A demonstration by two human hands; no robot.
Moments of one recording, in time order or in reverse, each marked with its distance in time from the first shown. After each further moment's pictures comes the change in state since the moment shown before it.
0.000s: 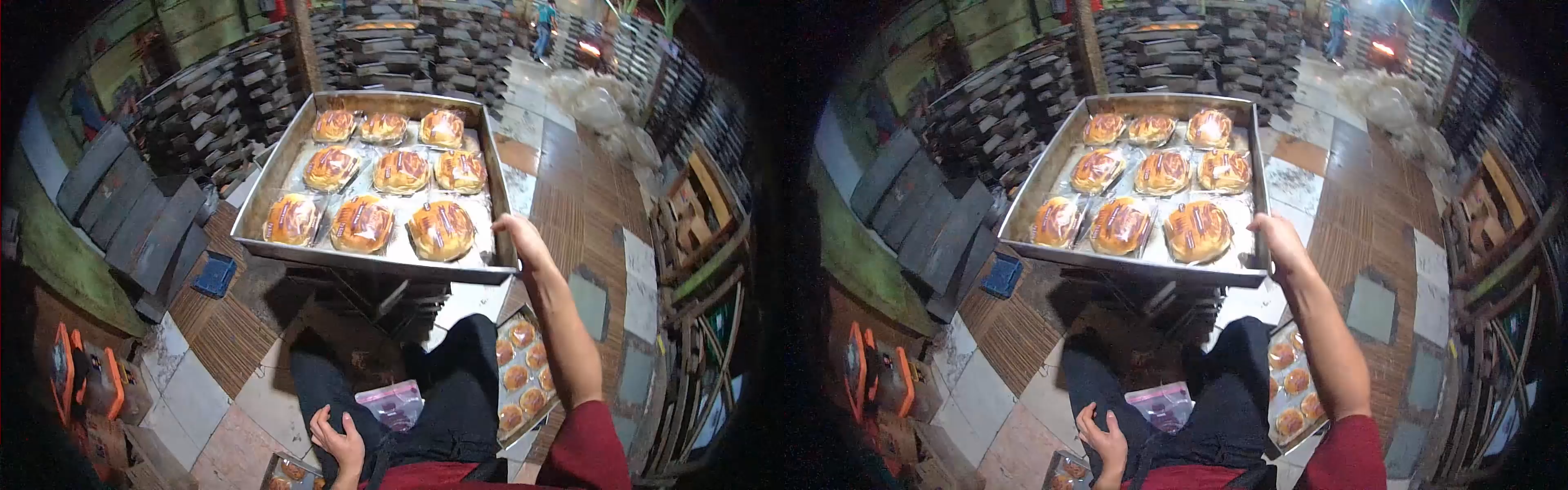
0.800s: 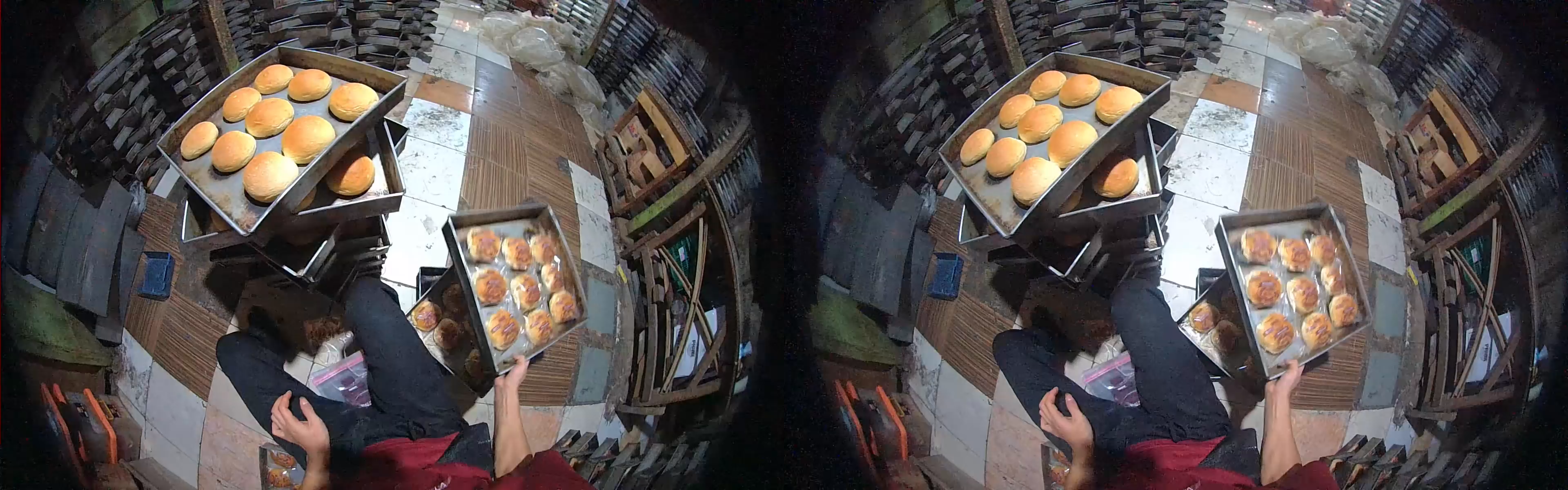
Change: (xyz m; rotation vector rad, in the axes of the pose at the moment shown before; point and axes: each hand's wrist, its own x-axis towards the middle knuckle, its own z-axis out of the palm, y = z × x) left_hand 0.006 -0.009 0.008 0.181 -0.047 0.138; right_hand -0.204 0.398 -0.202 0.712 1.066 -0.058
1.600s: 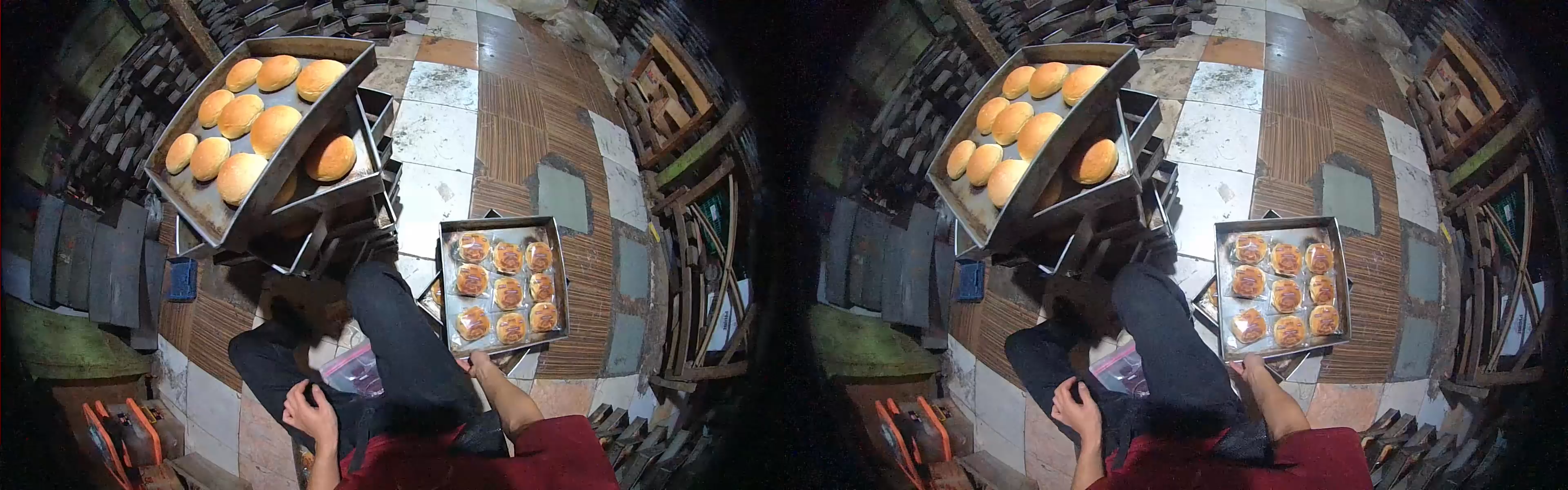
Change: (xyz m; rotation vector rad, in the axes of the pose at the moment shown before) left_hand 0.005 0.011 0.007 0.213 -0.121 0.096; right_hand 0.012 0.178 -0.057 -0.678 0.041 0.813
